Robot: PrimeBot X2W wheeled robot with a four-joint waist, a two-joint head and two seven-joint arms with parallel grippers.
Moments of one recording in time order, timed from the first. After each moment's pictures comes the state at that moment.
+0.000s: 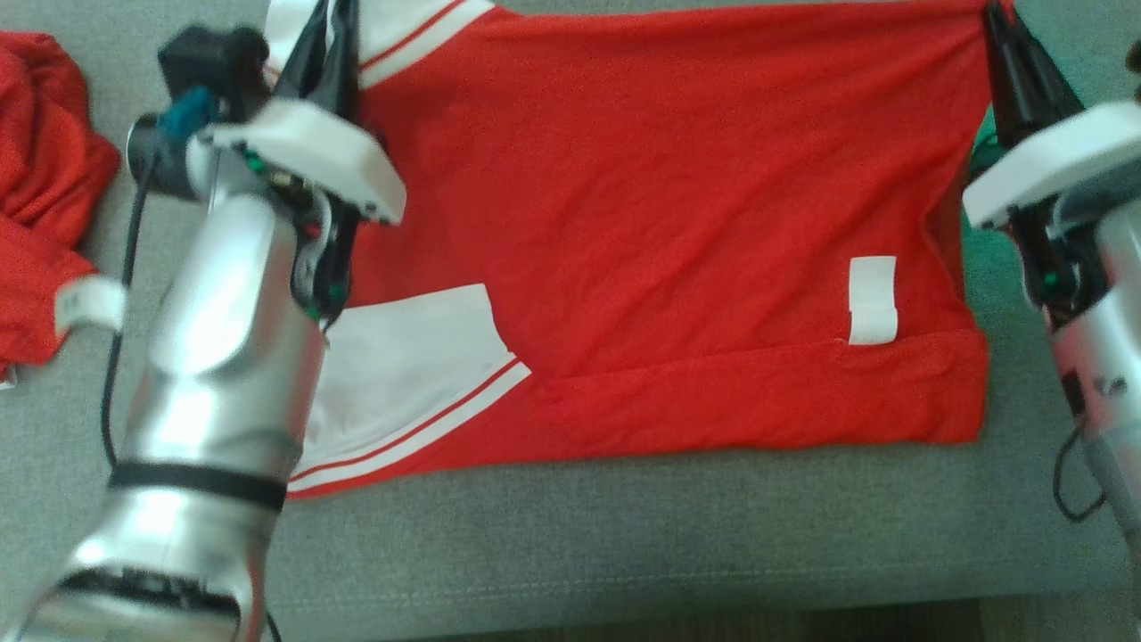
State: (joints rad) left arm -0.86 0.07 -0.31 0.75 -0.32 -0.02 -0.25; right arm -0.78 -0.36 0.32 0.66 0.61 0.13 -0.08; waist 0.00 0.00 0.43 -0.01
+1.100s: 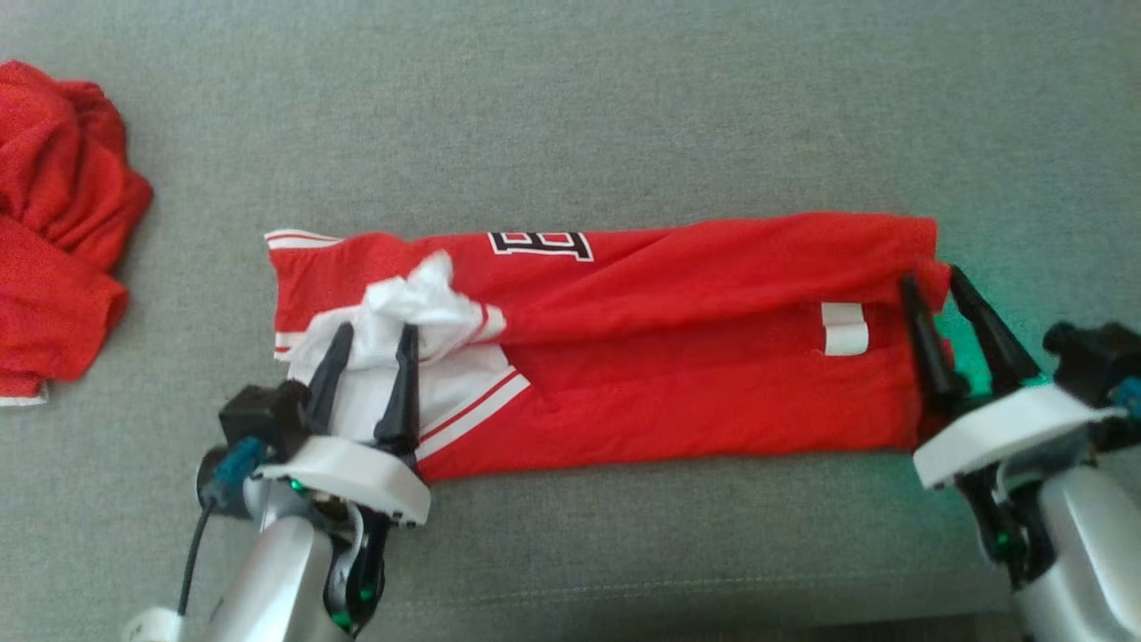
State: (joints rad) left arm -0.21 0.07 -0.28 0.37 -0.33 0.01 -0.26; right arm -0.20 -0.28 0.18 0.25 0.45 0.13 -0.06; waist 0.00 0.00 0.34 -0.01
